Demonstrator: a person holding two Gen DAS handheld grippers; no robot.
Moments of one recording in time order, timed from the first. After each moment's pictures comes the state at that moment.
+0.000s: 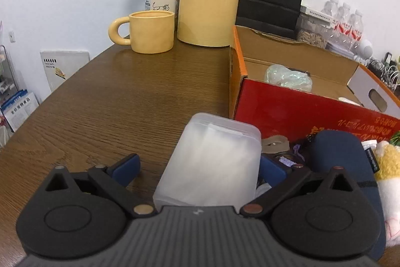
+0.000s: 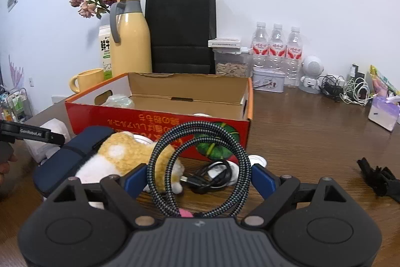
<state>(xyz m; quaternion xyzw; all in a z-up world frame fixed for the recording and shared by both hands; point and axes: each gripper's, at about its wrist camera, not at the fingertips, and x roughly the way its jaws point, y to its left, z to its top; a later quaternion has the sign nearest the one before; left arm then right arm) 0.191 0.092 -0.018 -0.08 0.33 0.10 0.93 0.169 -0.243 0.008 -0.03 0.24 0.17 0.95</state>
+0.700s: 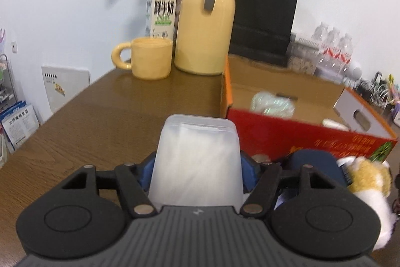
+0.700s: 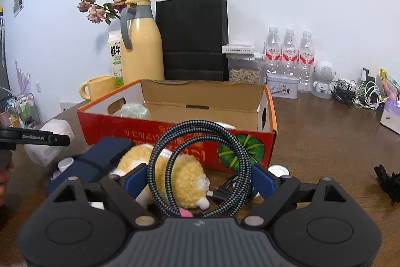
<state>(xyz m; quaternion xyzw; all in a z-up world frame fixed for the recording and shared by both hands) 0.165 0.082 0.008 -0.09 0.27 0.09 0.96 0.171 -0.225 0.016 -0.02 0.23 0.19 0.95</state>
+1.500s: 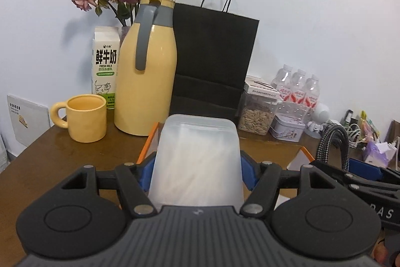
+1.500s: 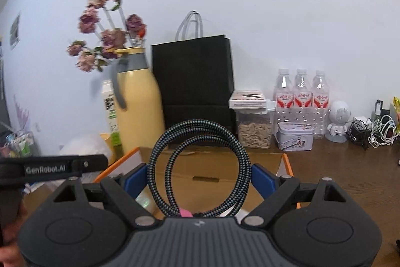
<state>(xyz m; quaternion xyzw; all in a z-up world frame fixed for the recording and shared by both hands) 0.258 0.020 0.074 -0.10 0.20 0.04 0.97 0.274 -0.190 0.078 0.02 0.17 0.18 0.97</state>
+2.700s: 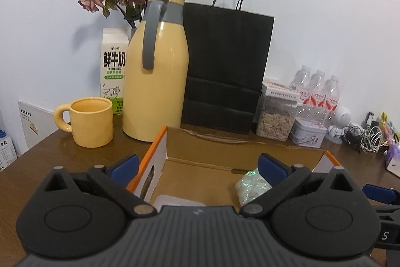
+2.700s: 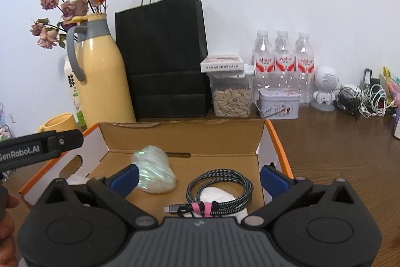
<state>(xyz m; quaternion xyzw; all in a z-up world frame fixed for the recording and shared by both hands) 0.275 0.014 0.050 -0.09 0.18 0.08 0.98 0.306 -0.190 0.038 0.02 0.22 0.14 0.97</state>
